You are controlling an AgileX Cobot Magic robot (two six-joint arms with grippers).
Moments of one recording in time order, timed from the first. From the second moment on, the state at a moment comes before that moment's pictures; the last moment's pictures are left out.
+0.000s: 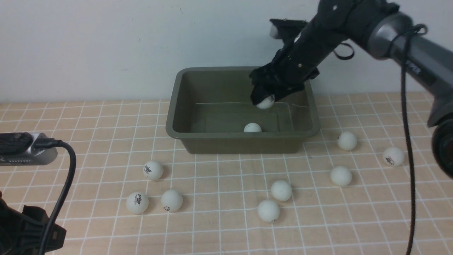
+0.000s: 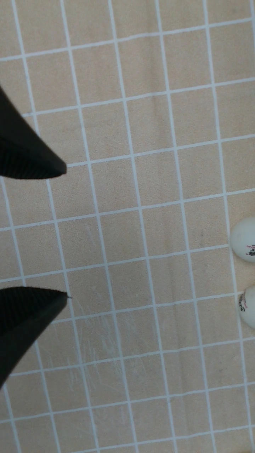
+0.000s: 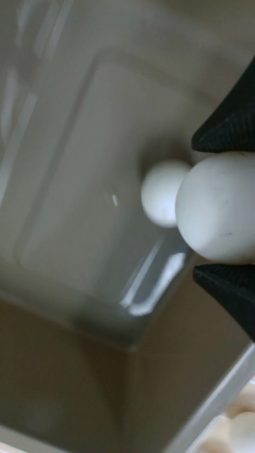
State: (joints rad) right arm 0.35 2.35 -2.24 0.39 1.24 -0.17; left arm 0.03 0.88 -0.74 -0.27 1.09 0.16
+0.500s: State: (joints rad) right arm 0.37 2.42 -2.24 0.39 1.24 -0.20; left arm 0.03 0.88 -0.74 -0.27 1.09 0.16
